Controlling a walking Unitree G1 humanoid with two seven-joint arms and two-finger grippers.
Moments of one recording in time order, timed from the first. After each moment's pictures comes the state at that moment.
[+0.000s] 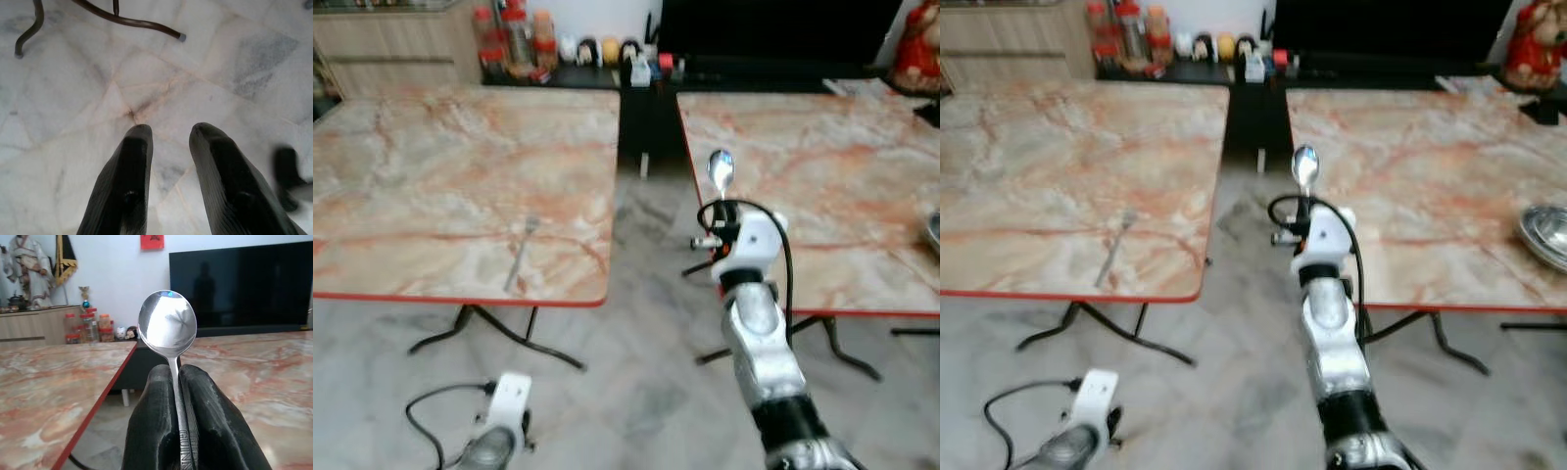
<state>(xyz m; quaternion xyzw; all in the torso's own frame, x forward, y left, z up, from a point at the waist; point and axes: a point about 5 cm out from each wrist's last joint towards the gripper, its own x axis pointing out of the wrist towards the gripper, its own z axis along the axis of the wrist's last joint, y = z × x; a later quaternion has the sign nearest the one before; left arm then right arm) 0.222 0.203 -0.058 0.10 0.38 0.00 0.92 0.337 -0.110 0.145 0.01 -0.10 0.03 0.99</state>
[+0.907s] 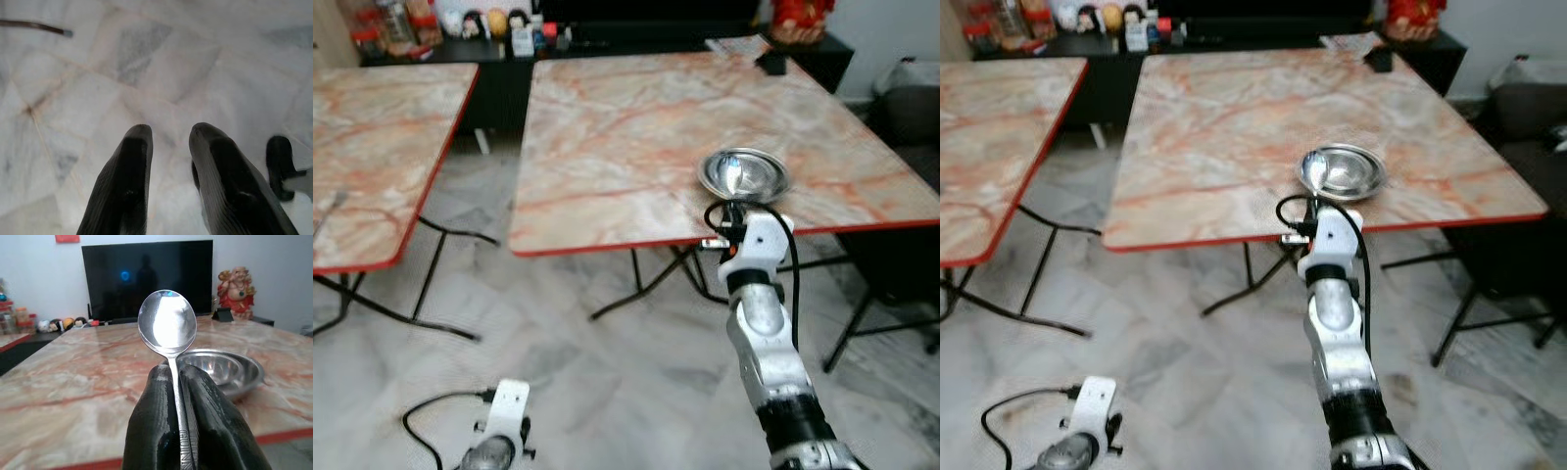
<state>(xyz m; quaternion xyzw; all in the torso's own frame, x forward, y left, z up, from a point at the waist) 0.219 0.199 -0.060 0.09 0.37 0.00 0.92 0.338 -0.120 0.143 0.01 -0.09 0.00 1.00</state>
